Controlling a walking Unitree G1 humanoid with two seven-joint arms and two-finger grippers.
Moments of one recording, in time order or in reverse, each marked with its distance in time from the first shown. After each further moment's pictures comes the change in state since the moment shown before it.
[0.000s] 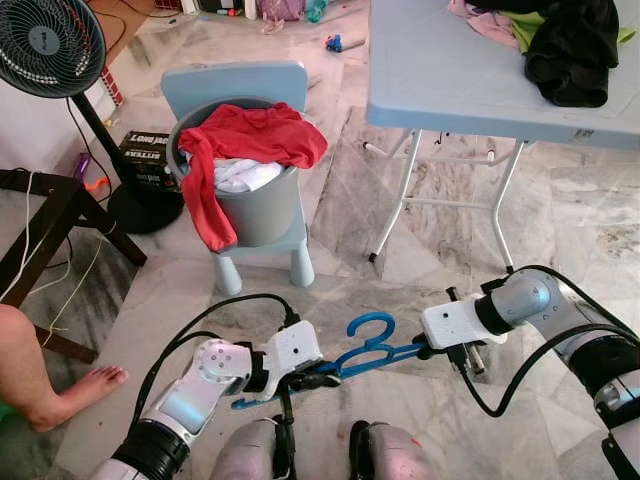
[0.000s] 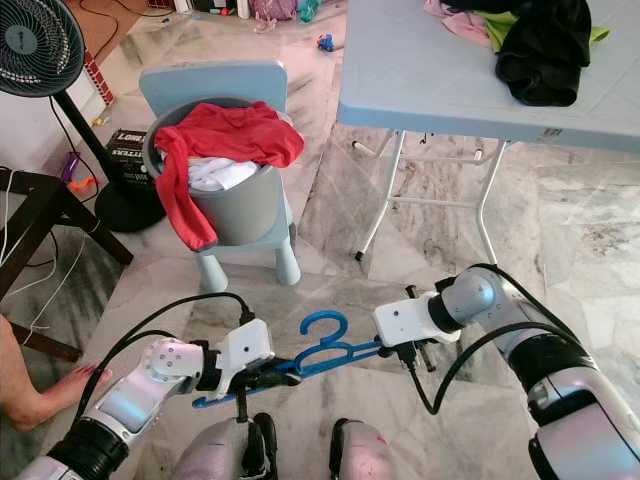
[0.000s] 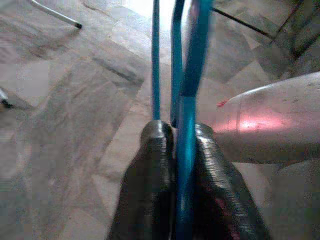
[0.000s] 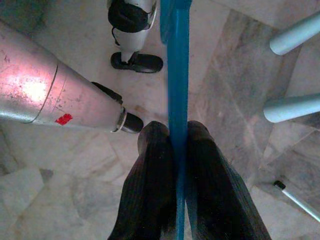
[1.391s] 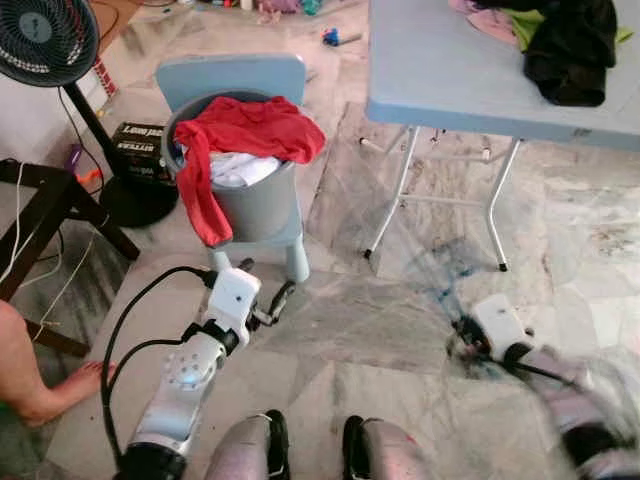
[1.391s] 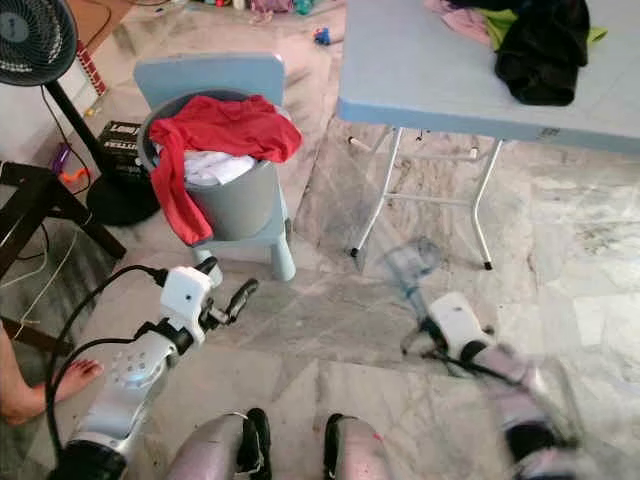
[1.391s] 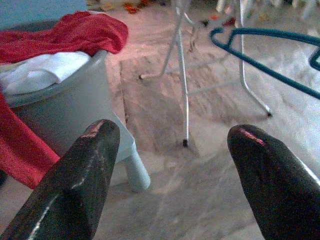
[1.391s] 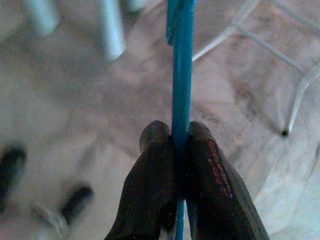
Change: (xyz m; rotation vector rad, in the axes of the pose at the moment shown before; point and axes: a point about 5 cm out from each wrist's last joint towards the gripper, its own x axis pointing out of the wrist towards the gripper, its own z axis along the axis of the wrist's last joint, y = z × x) left arm -0.042 0.039 0.011 -0.174 -0.343 0.900; right arm 0.040 0.061 -0.066 1.086 -0.118 -1.078
